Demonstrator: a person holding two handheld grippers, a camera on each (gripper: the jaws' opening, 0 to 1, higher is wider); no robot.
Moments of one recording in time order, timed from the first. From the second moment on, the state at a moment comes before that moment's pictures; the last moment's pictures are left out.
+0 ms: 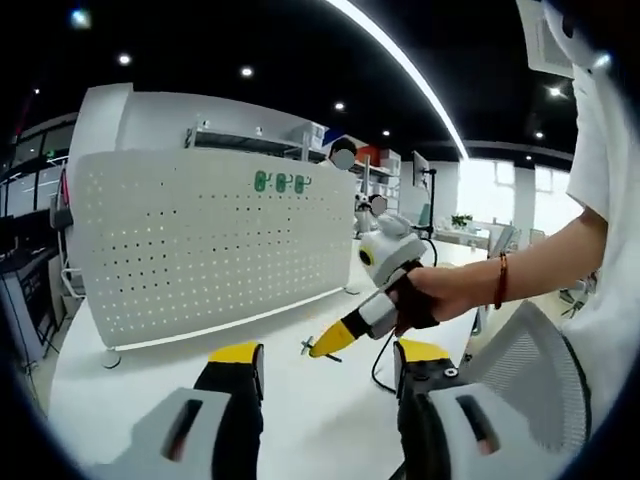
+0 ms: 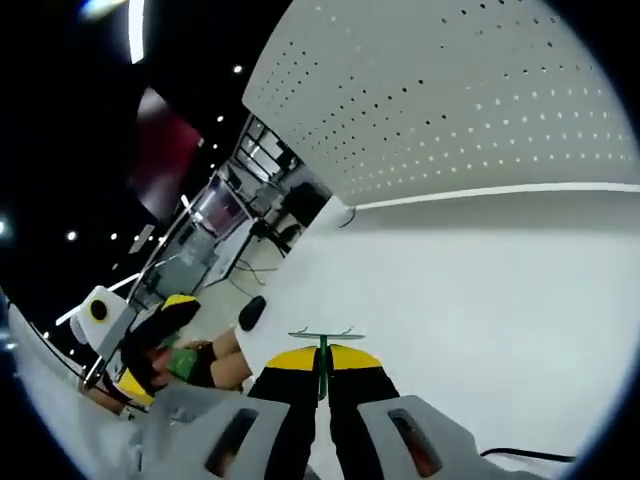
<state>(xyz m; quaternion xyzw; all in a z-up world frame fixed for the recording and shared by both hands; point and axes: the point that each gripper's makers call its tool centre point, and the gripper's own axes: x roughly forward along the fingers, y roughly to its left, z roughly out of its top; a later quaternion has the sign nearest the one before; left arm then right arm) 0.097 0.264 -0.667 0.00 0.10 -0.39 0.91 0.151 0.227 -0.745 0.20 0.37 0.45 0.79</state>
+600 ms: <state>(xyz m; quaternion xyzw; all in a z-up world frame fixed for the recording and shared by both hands) 0.102 0.259 -0.669 0.03 0.10 -0.41 0.91 0.113 0.244 -0.710 0.24 0.35 0.53 0.74</state>
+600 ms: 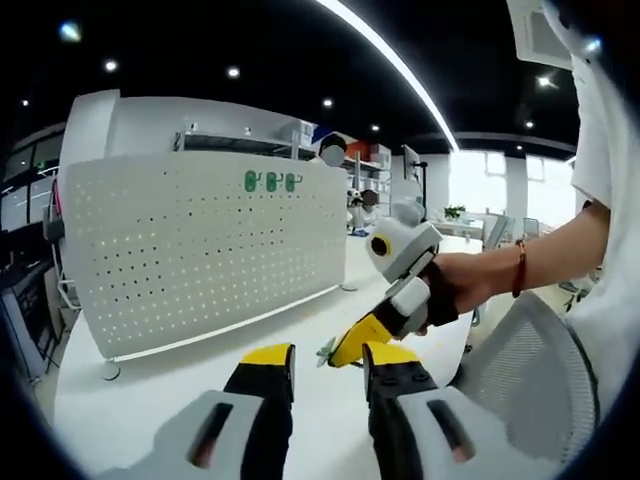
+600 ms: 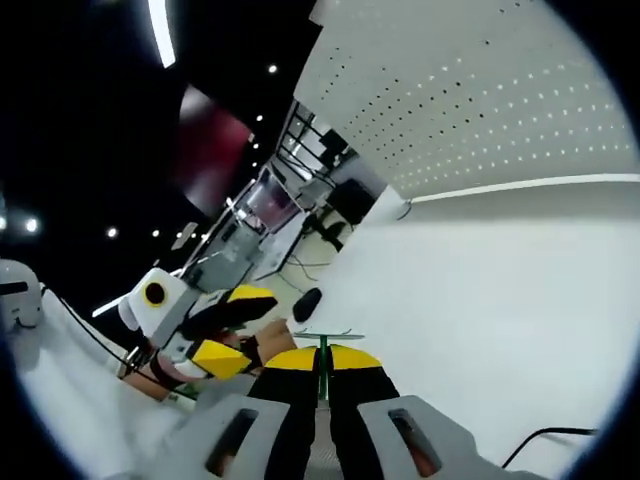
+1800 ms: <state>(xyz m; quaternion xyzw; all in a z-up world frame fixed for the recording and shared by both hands) 0.093 0.257 -0.675 0.09 0.10 -0.43 0.89 0.091 0.255 -0.693 0.27 0.33 0.58 0.70</state>
